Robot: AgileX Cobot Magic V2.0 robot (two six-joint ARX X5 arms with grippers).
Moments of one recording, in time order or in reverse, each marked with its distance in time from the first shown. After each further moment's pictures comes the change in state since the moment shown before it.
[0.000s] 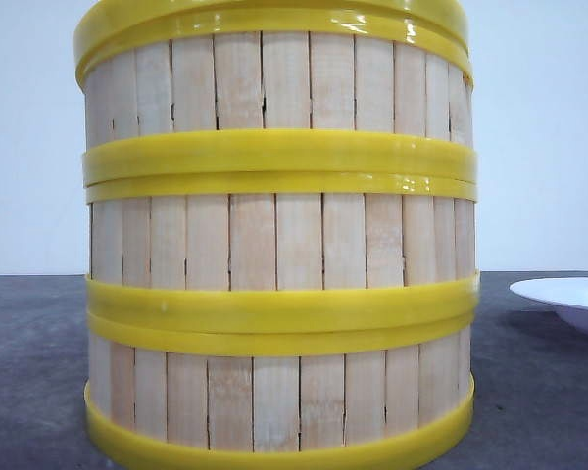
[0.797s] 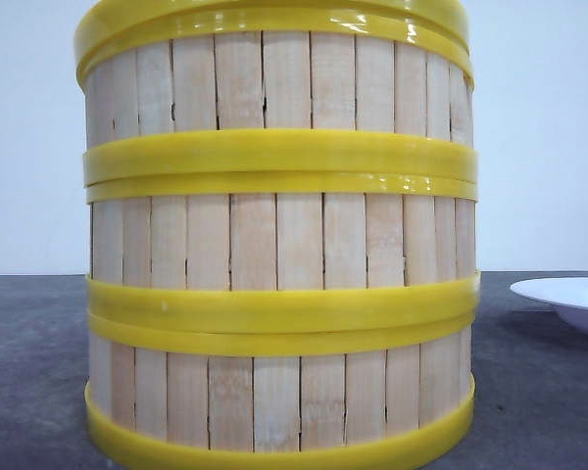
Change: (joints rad) left arm 0.000 0.000 0.000 -0.066 0.000 -0.008; right arm -0.002 0.666 0.808 -0.250 -0.201 -0.208
